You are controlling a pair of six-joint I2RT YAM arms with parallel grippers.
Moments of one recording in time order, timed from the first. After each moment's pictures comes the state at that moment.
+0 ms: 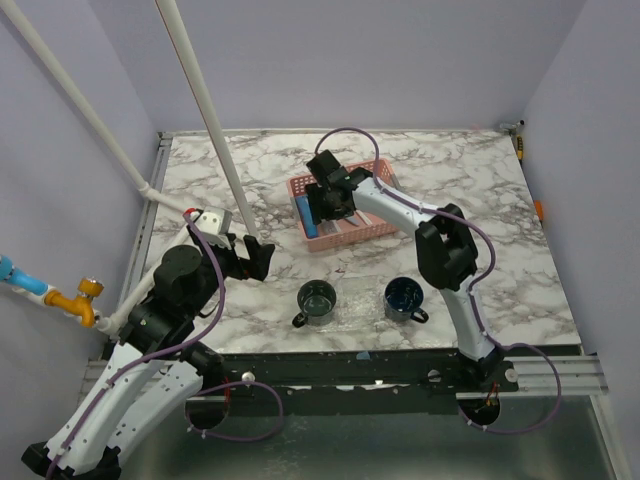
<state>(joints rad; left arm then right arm) -0.57 0.51 0.74 -0.43 -0.11 -0.23 0.70 2.23 1.90 -0.69 0.14 0.37</state>
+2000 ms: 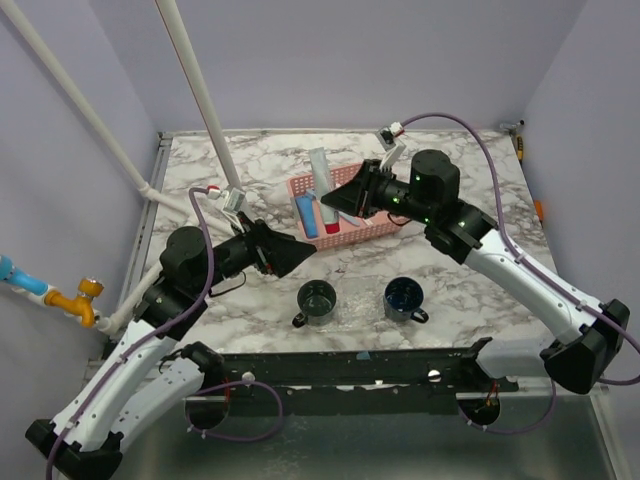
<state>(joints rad) -0.57 0.66 0.79 -0.17 0.39 -0.70 0.71 1.32 1.30 -0.17 -0.31 0.62</state>
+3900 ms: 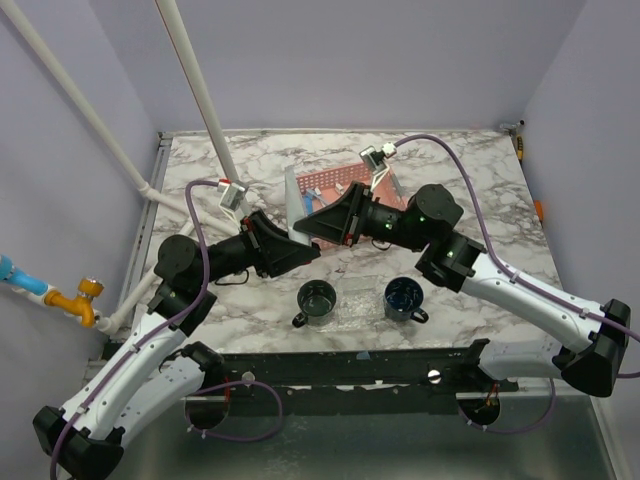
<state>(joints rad) -0.57 0.71 0.71 0.35 0.70 -1.06 0.93 1.22 1.12 0.29 -0.37 0.93</state>
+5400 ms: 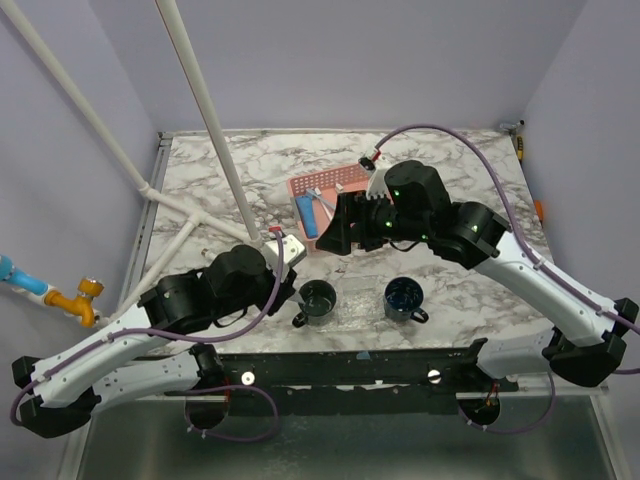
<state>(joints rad) -1.05 0.77 0.99 -0.82 -0.14 -0.15 0.93 1.31 1.55 -0.73 -0.13 0.62</state>
